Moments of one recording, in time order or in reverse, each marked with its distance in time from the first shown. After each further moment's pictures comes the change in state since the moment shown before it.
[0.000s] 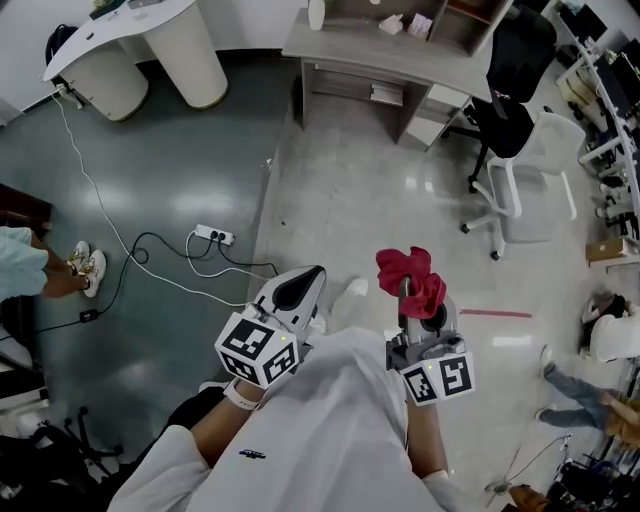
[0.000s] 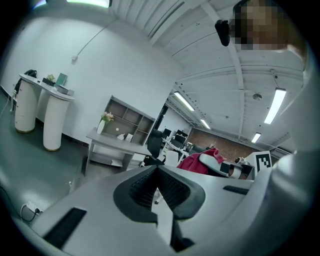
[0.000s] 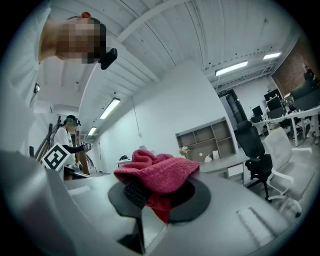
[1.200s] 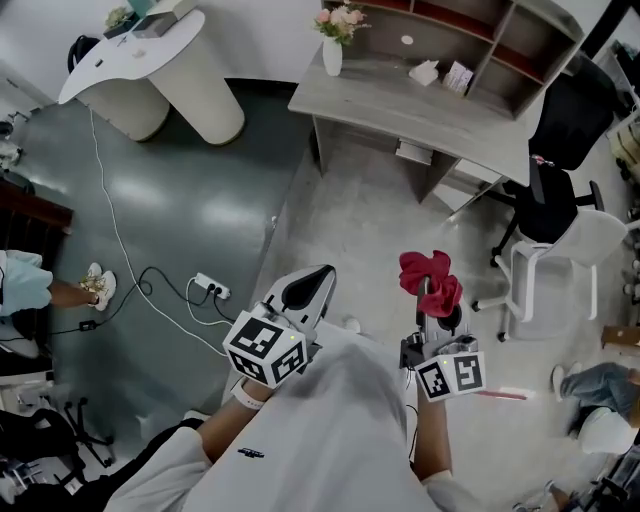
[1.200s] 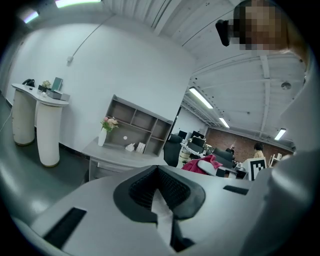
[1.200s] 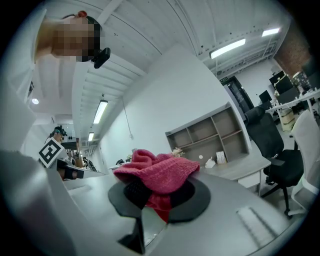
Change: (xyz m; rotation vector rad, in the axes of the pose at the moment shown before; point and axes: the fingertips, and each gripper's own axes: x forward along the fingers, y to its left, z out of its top) left arm 0.305 0.106 0.153 0.009 -0.033 0.170; right arm 0.283 -0.267 0.047 0.076 0.020 0.094
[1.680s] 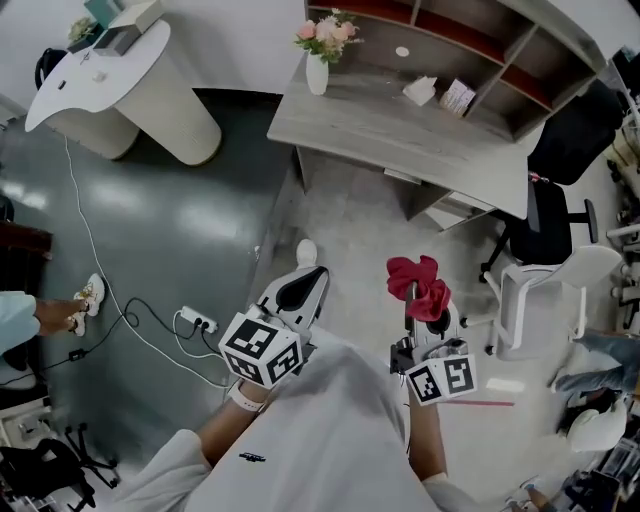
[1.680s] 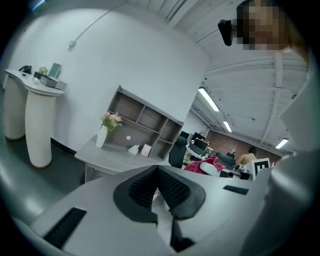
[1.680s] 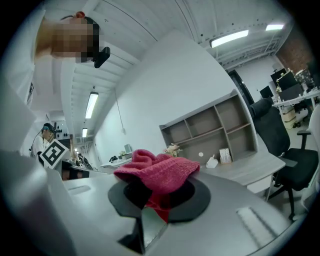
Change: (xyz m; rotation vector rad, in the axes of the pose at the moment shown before) left arm 0.128 0.115 0.060 -0.064 0.028 -0.021; right arm 0.164 -0.050 -0.009 0.010 0.065 -0.028
